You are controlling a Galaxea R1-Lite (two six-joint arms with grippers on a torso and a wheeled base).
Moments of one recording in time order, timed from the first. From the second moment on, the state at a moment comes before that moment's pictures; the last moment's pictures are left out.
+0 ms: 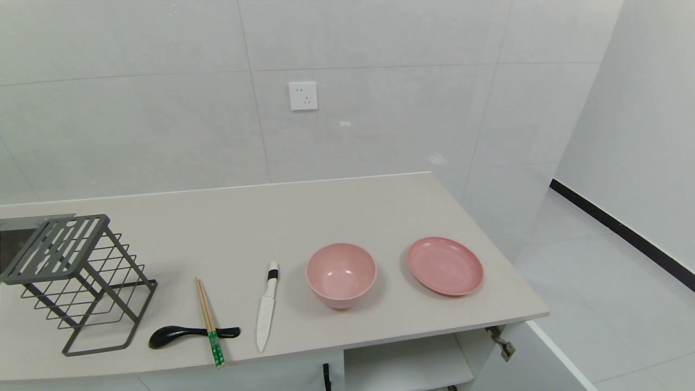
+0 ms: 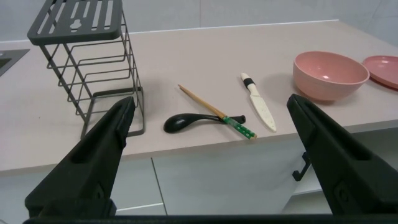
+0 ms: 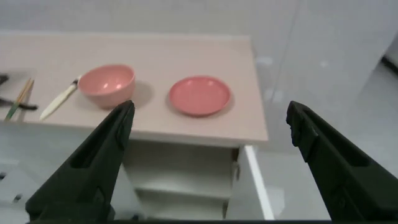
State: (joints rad) left arm 0.00 0.00 0.00 0.00 -0.03 0.01; right arm 0.10 0.30 -0.23 -0.01 0.17 0.01
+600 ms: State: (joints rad) left arm 0.00 0.00 0.00 0.00 -0.03 0.02; right arm 0.12 0.89 -0.24 -0.24 0.25 -0.03
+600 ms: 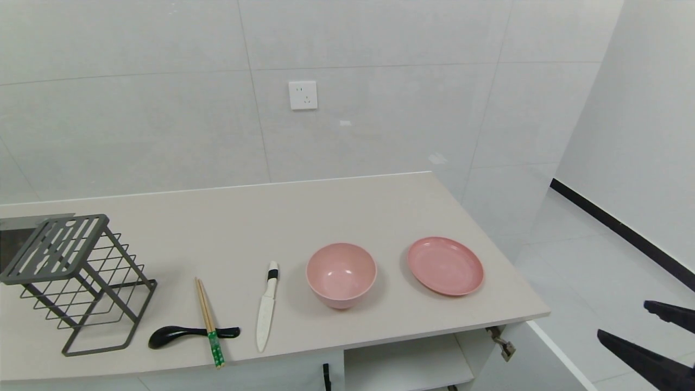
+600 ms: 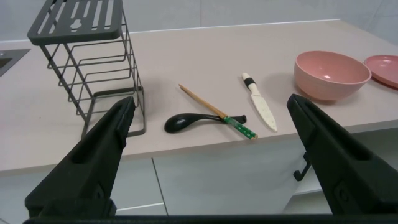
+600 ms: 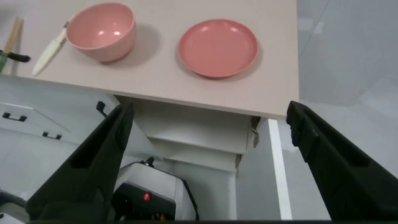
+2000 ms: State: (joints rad) left arm 0.00 0.00 0.00 0.00 -0.03 0.02; right arm 0.06 1.63 -0.36 -0.75 0.25 -0.07
